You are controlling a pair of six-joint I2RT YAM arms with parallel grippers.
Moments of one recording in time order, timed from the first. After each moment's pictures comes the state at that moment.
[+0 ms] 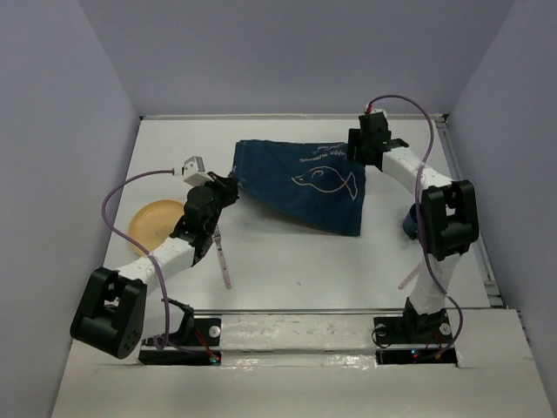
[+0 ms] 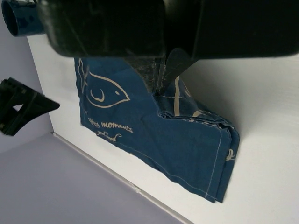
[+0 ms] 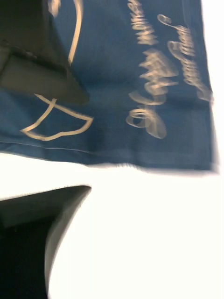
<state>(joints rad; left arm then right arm) -0.38 1.22 0.50 0.59 -0.21 -0.73 0.26 1.93 1.50 -0.36 0.28 0.24</state>
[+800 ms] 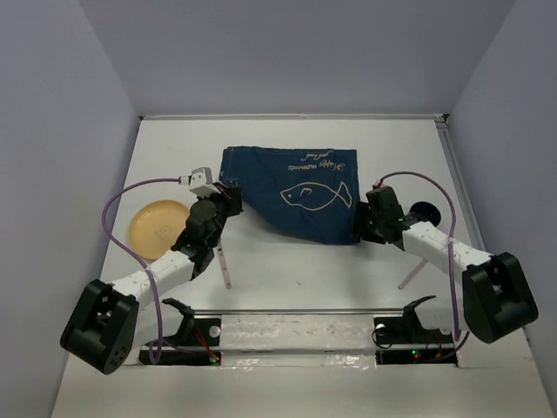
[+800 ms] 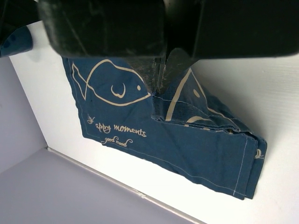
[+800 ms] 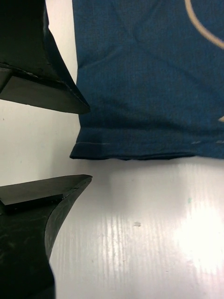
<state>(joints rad) -0.49 1.12 0.40 0.63 -0.27 -0.61 0.38 1.29 0.67 -0.32 0.10 0.56</state>
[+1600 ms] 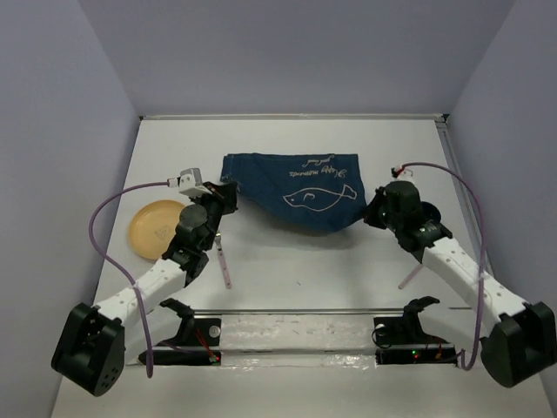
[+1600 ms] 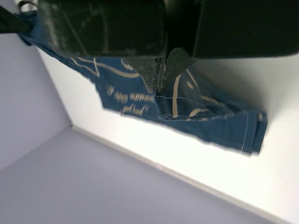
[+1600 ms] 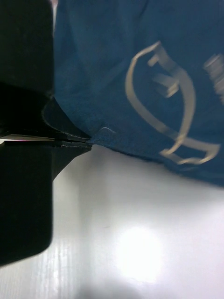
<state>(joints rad) -0.49 1.00 0.39 0.61 -0.29 -0.61 0.38 1.05 0.67 -0.28 0.15 0.58</state>
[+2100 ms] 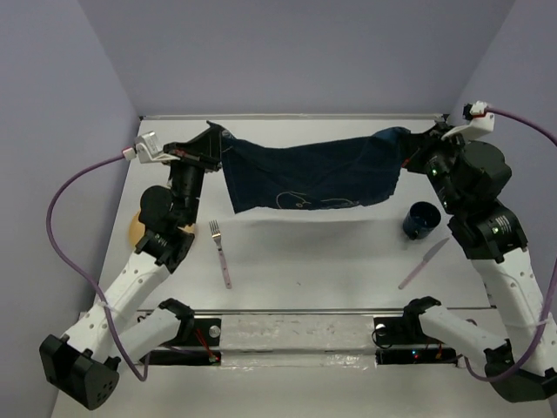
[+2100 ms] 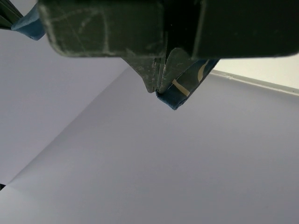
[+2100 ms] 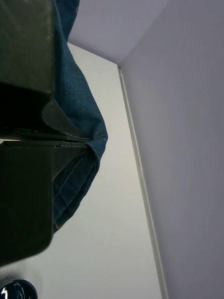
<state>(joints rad) -0.50 0.86 0.78 0.53 -0.29 -0.65 0.38 0.92 1.34 -0.44 0.25 0.42</state>
